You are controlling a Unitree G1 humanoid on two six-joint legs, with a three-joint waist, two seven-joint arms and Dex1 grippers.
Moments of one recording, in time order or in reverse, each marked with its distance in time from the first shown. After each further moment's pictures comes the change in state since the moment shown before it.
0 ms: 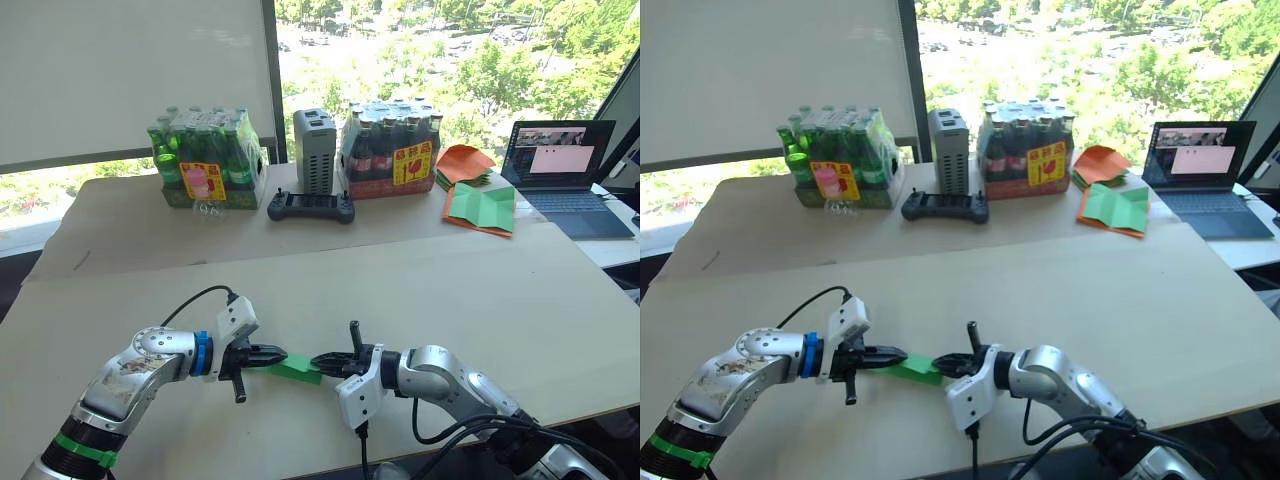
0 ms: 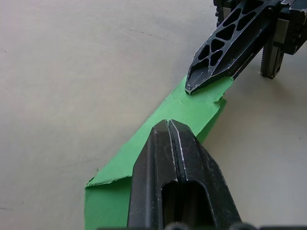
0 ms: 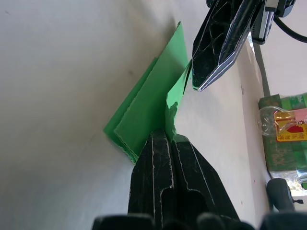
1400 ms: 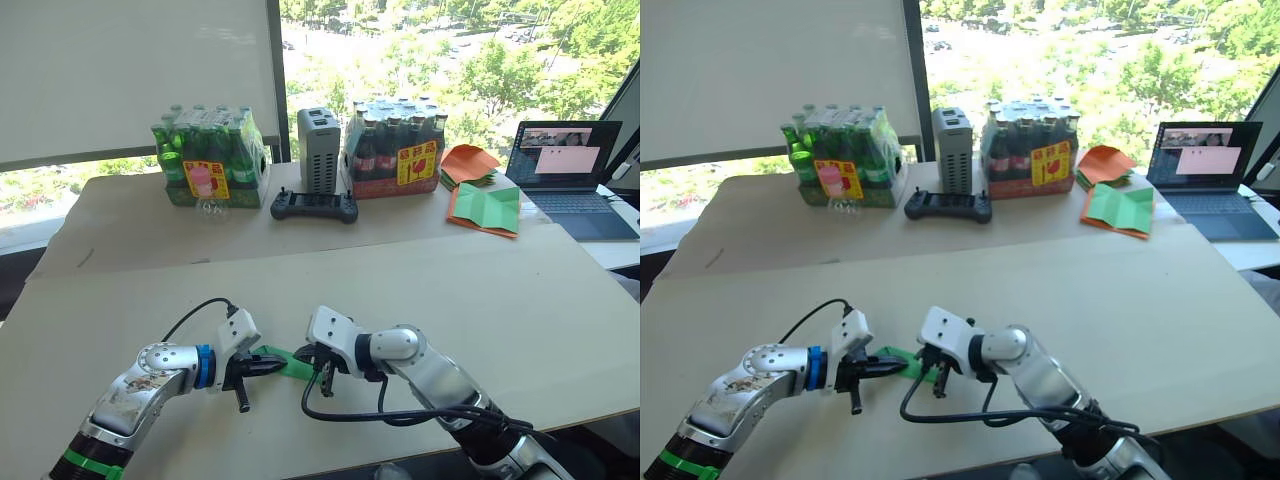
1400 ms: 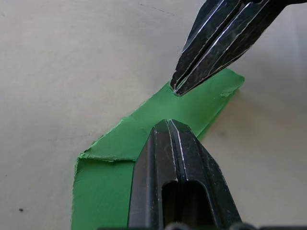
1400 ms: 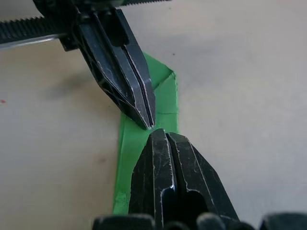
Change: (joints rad) left arm 0.071 -0.048 -0.013 0.045 0.058 -0.099 0.044; right arm -0.104 0.217 -0.009 -0.223 0.551 1.143 0.199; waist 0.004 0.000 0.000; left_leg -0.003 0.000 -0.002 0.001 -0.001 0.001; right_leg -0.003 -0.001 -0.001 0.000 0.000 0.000
